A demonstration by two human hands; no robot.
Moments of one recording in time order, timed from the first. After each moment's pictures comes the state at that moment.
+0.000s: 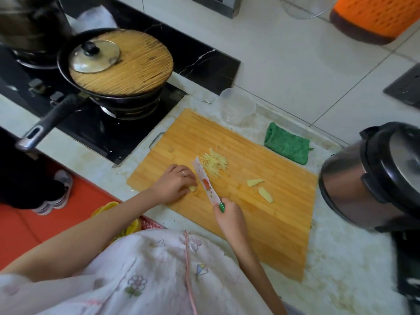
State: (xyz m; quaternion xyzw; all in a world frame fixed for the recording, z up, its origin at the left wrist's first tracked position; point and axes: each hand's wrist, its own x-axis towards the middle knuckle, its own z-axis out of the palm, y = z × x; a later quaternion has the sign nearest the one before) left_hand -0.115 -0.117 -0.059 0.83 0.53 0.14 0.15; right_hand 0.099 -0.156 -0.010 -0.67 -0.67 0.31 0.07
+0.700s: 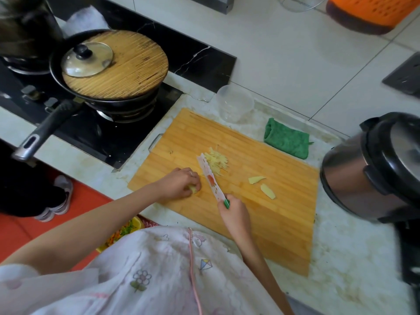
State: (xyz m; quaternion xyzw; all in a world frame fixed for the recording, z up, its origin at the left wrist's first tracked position) left_hand -0.118 -0.096 -0.053 0.85 0.46 0.07 0.26; right_hand 0.098 -0.151 -0.012 -0.70 -0.64 0.31 0.09
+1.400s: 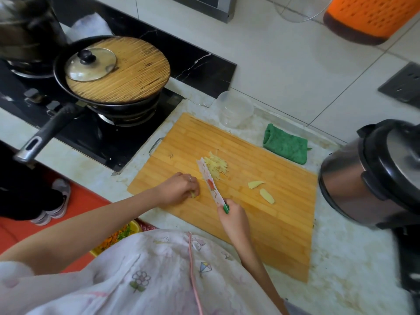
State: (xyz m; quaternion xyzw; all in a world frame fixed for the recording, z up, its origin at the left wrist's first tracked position) left_hand -0.118 -0.099 -0.063 0.87 0.44 0.11 0.21; right_hand 0.097 -0.154 -0.014 -0.69 -0.63 0.33 0.10
